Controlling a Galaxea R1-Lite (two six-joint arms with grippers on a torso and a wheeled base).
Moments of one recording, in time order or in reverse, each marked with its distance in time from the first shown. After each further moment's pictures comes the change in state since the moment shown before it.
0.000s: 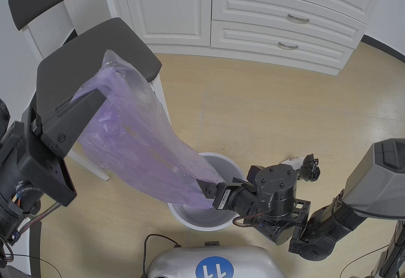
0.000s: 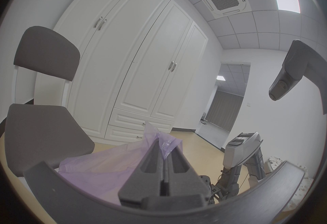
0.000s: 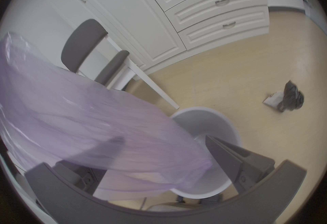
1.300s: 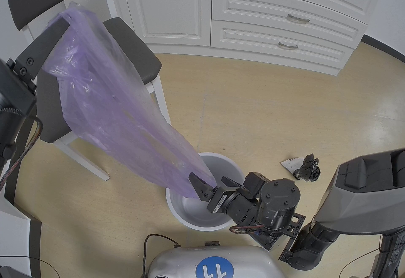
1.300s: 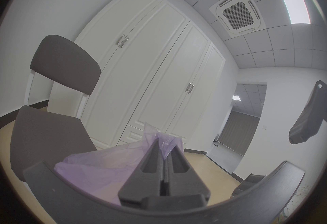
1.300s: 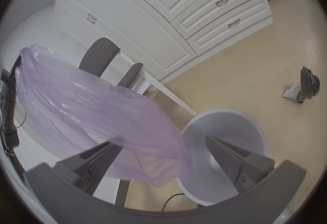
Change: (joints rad) left arm 0.130 -0.011 -0.149 0.000 0.053 -0.134; right arm 0.013 0.133 0.058 -0.390 0.055 0.022
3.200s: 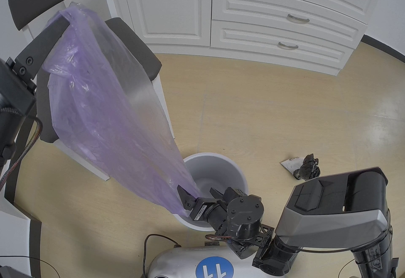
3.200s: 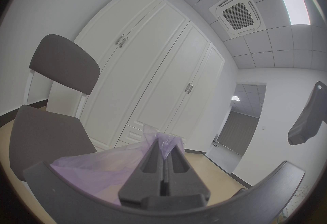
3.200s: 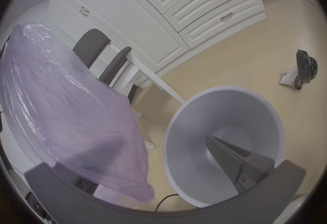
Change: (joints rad) left arm -0.008 0.000 -0.003 0.000 0.000 -0.001; right arm 0.043 0.204 -0.156 0.000 -0.104 0.027
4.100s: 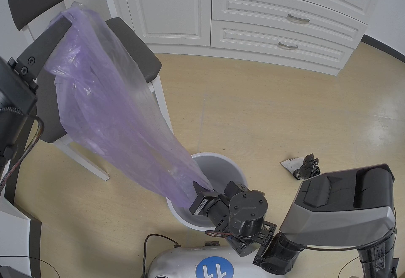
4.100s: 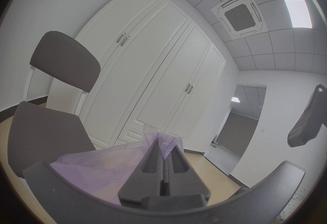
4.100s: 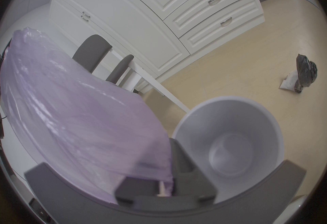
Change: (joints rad) left arm 0.000 0.006 -0.001 0.000 -0.001 -0.024; right arm 0.003 -0.037 -0.007 0.000 -0.027 -0.007
